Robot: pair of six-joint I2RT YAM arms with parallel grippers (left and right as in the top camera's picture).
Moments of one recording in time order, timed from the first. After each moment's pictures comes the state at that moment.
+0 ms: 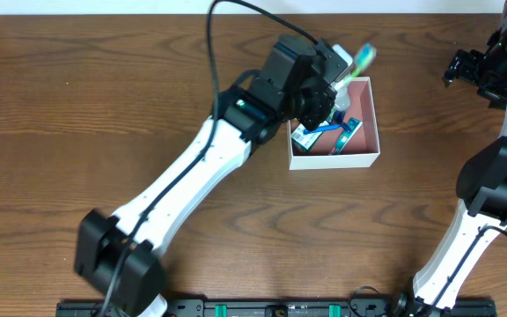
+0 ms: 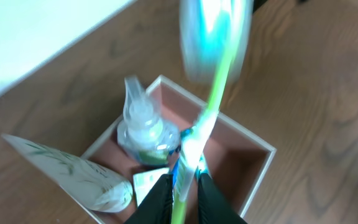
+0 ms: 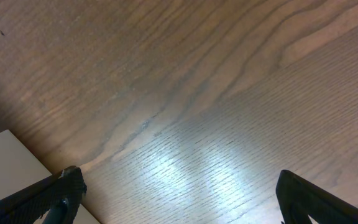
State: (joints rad) left arm -0.66 1.80 1.60 -0.48 0.25 0.10; right arm -0.32 2.29 2.31 -1.45 0.05 0.26
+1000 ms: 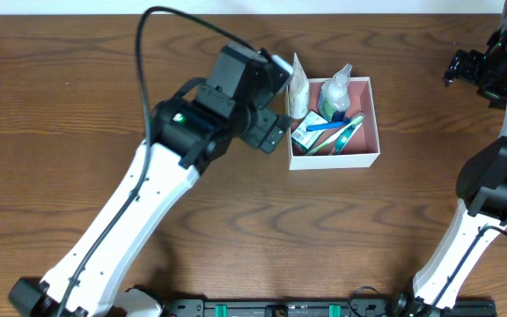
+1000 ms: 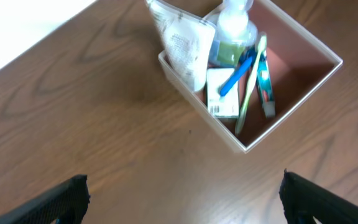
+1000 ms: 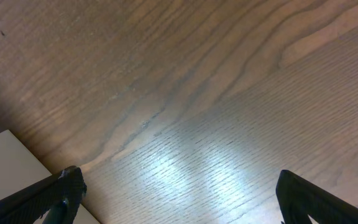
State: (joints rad) left arm -0.58 1.52 1.60 -0.96 0.01 0.12; right arm -0.32 2.29 2.31 -1.45 0.05 0.26
